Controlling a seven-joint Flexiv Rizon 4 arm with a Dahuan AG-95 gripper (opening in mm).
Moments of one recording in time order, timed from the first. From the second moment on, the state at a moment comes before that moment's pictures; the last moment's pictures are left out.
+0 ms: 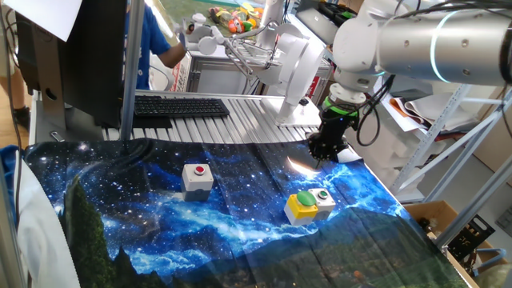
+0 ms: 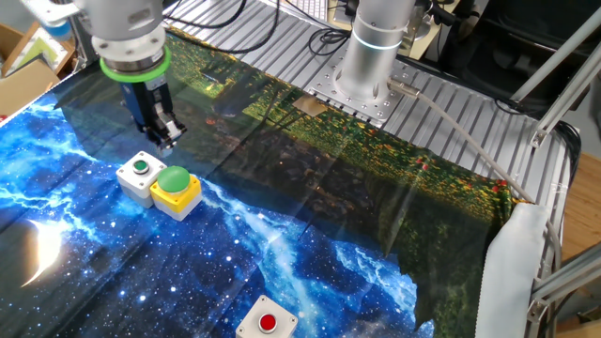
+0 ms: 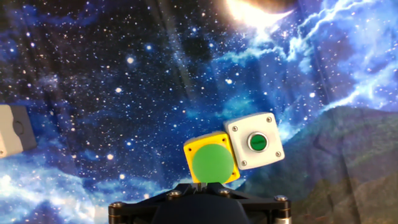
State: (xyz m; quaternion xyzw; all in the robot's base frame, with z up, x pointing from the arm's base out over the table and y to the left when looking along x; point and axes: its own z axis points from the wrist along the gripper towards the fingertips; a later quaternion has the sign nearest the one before) arm 0.587 -0.141 0.204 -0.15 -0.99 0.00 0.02
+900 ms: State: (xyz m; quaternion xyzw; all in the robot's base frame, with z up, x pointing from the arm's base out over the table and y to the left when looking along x) arm 0.568 -0.092 0.200 -0.22 -0.98 0.00 0.00
